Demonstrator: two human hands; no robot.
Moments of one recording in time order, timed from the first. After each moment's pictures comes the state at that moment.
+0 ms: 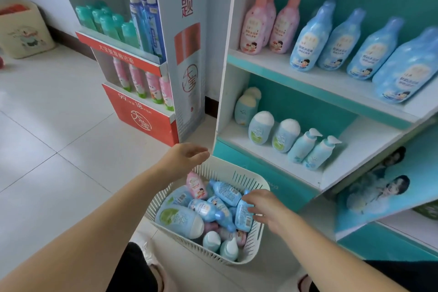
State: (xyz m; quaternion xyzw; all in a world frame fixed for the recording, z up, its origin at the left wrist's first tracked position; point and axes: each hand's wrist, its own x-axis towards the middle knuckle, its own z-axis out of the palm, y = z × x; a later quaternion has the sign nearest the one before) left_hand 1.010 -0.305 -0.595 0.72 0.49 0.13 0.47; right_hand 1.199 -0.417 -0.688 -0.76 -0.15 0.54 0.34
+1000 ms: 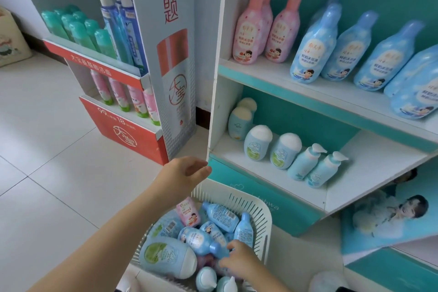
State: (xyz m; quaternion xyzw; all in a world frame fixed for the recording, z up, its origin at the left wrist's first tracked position) left_hand 1.042 -0.266 -0.619 0.77 0.46 0.17 0.41; right_hand 1.176 -0.406 -0.766 -0.78 -0.36 0.50 0.05
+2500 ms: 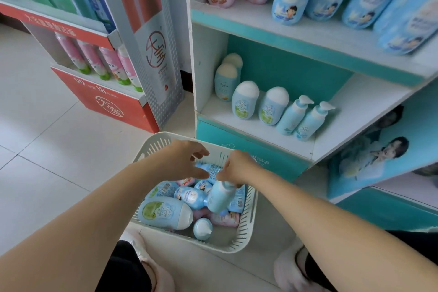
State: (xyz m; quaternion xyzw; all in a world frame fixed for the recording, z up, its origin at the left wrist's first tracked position) left_hand 1.060 -0.284 -0.644 0.87 0.37 -0.09 0.31; right_hand 1.213 -0.356 -0.697 -0.79 -0.47 0.39 0.04
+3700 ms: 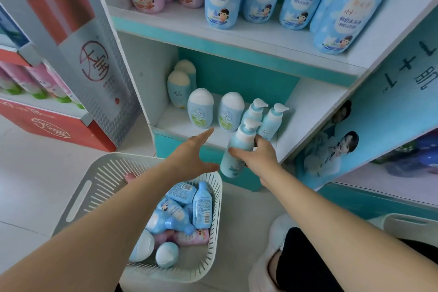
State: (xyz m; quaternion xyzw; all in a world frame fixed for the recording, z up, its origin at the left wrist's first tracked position) left_hand 1.185 -0.302 -0.661 0.84 0.35 -0.03 0.42; right_hand 1.330 -0.399 -0.686 -0.80 -0.19 0.33 0.46
